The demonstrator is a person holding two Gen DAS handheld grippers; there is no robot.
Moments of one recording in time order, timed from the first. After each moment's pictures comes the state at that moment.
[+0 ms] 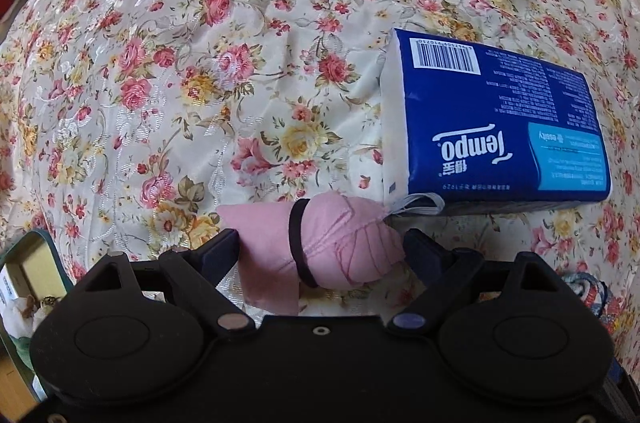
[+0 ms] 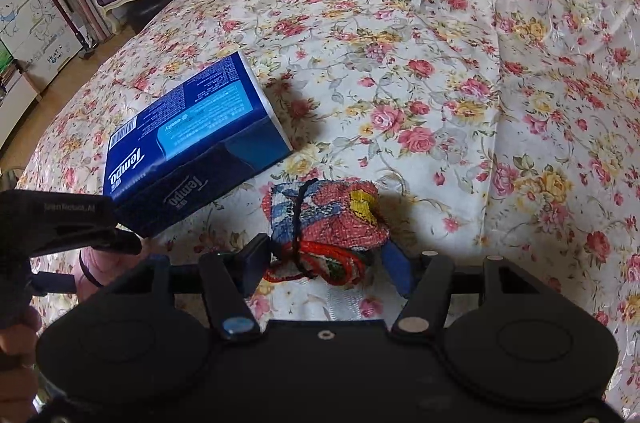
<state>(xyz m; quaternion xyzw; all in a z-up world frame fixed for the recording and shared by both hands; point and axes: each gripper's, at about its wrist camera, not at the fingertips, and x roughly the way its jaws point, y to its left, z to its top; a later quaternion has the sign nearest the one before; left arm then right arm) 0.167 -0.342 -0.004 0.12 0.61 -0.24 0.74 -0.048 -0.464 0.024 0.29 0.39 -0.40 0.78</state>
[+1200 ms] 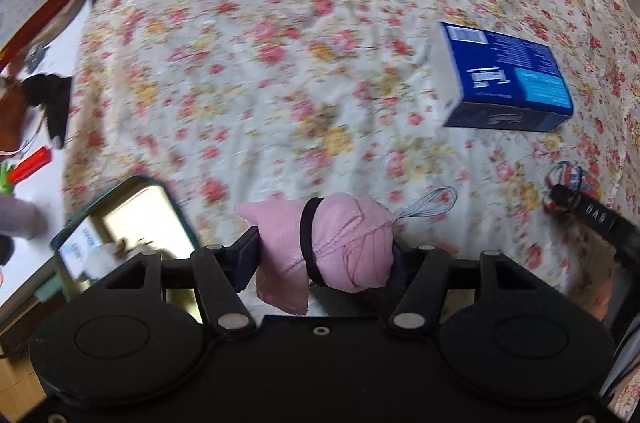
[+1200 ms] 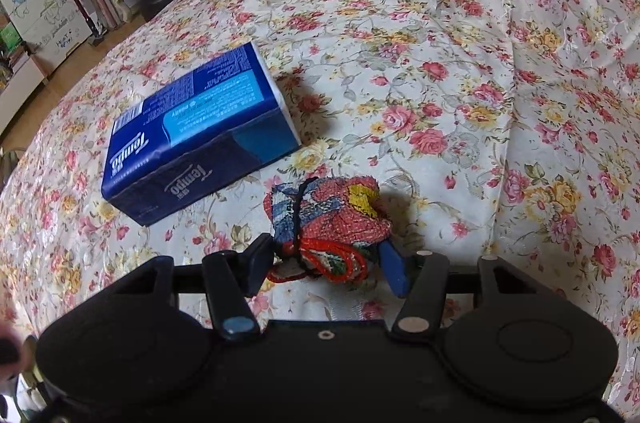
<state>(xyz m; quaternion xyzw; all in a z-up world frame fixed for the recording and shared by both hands) 0.124 -0.198 0.065 0.13 0.58 -0.25 0.77 -0.043 -0.461 0.017 0.26 0.41 -0.38 0.79</state>
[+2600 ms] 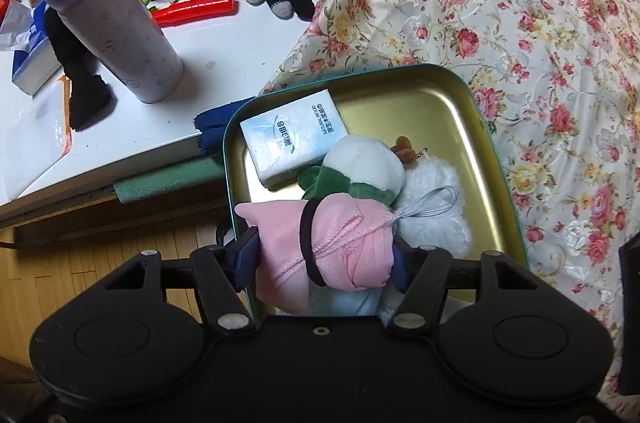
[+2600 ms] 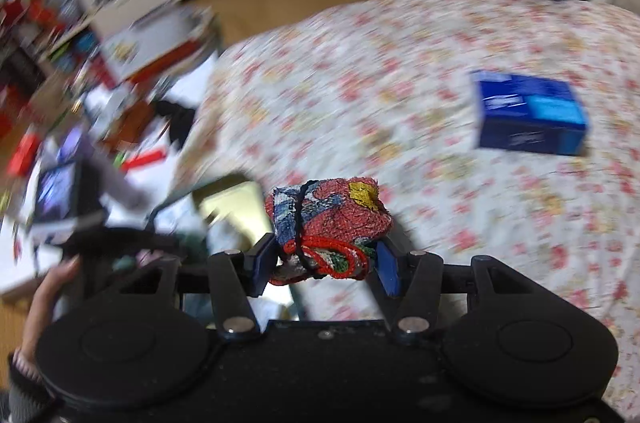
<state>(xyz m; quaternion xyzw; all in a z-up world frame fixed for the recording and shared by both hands) 0.172 0.005 -0.045 0.06 0.60 -0.08 0.79 -0.008 -0.200 0.108 0.12 0.47 -0.09 0.87</state>
